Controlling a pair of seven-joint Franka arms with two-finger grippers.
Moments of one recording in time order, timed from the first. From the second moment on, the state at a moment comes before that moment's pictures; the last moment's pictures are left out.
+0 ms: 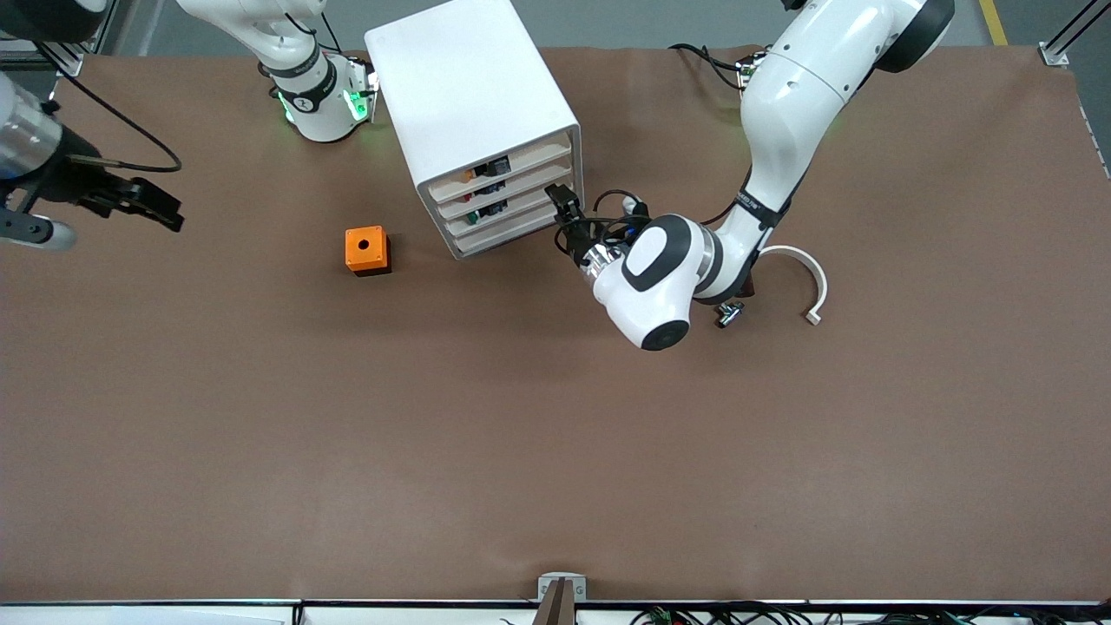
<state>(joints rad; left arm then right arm) -0.45 0.77 -0.25 -1.45 -0.86 1.54 -2.51 0.05 -0.09 0.04 -1.72 -0.03 1.54 0.40</state>
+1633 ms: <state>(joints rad) -0.48 0.78 -0.24 -1.43 -0.99 1.53 -2.50 0.59 -0.01 0.05 -1.73 0.12 1.83 1.62</state>
